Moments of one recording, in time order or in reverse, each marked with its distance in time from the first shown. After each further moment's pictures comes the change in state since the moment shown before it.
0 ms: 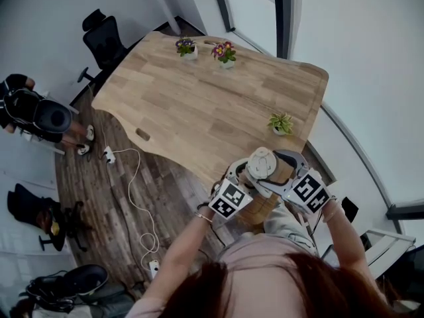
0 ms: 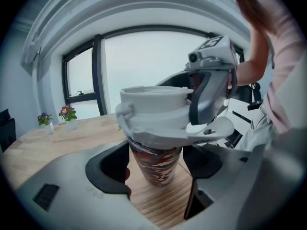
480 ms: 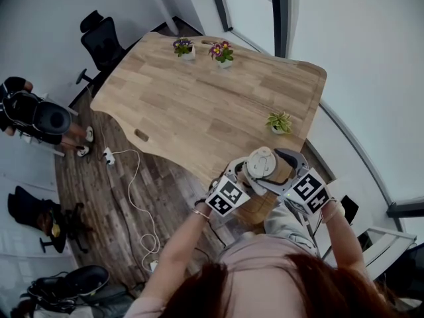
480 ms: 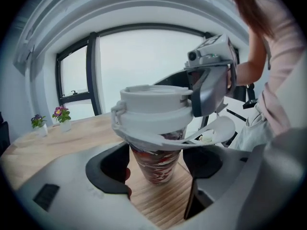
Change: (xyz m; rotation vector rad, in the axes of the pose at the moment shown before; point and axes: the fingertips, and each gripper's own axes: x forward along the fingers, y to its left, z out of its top) left arm 0.002 -0.002 -0.001 0.029 0.020 -0.063; right arm -0.003 -0.004 0.003 0.074 -0.034 -0.028
